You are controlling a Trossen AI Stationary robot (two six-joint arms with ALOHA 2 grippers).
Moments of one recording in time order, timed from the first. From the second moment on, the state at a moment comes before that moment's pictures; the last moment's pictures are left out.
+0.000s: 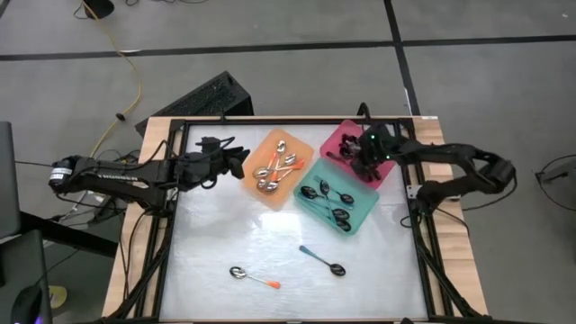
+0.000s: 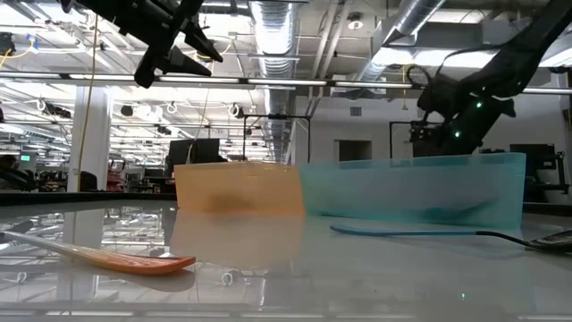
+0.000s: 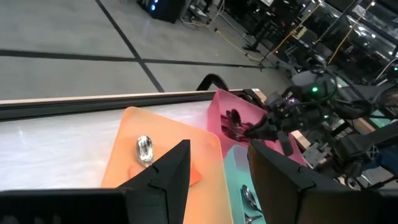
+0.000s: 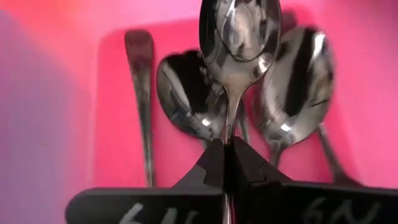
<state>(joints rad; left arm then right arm) 0.06 0.96 0.67 -0.05 -0.64 -0.77 -0.80 1.29 0.45 -0.06 -0.08 0.05</state>
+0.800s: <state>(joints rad) 0.11 0.95 0.67 -0.10 -0.27 -0.57 -0.80 1.28 0.67 -0.21 -0.10 -0.03</state>
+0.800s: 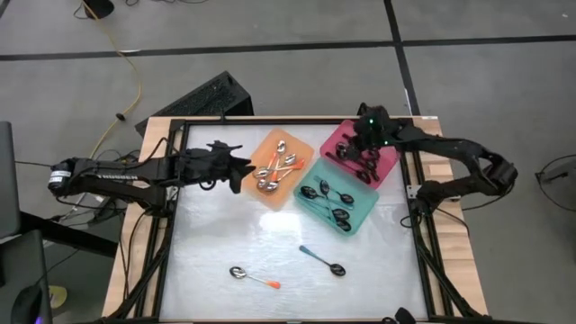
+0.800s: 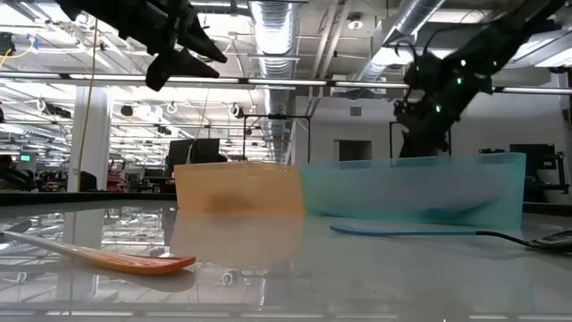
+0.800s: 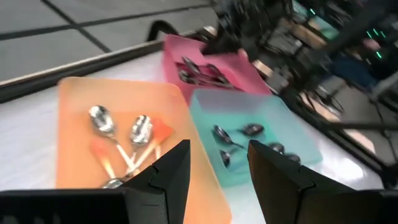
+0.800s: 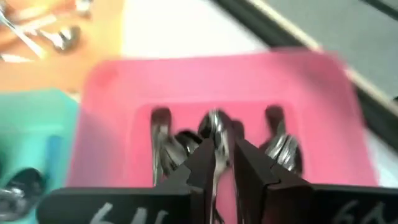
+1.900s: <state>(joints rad) 0.01 0.83 0.98 -0.31 0.02 -0.34 0.36 1.13 0.96 -0.27 0.25 0.75</state>
